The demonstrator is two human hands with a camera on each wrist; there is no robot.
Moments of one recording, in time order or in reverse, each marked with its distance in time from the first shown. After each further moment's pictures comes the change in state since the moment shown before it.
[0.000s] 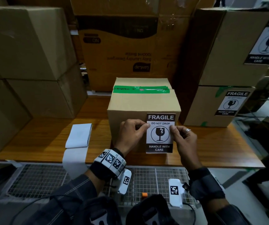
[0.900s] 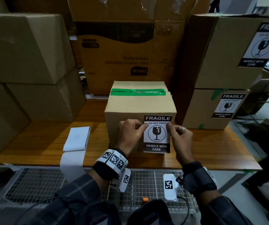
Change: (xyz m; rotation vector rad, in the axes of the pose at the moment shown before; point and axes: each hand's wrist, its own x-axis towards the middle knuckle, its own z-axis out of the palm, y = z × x) left_hand 0.009 0.009 0.011 0.188 0.108 -0.011; right_hand 0.019 -0.003 0.006 -0.086 0.110 0.023
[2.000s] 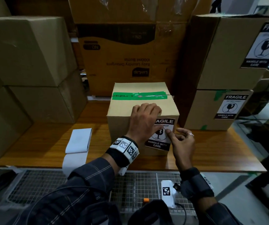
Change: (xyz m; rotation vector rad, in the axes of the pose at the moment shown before) left_hand 0.041 0.022 0.017 0.461 0.006 0.510; right_hand -0.008 0.012 0.009 0.011 0.174 0.009
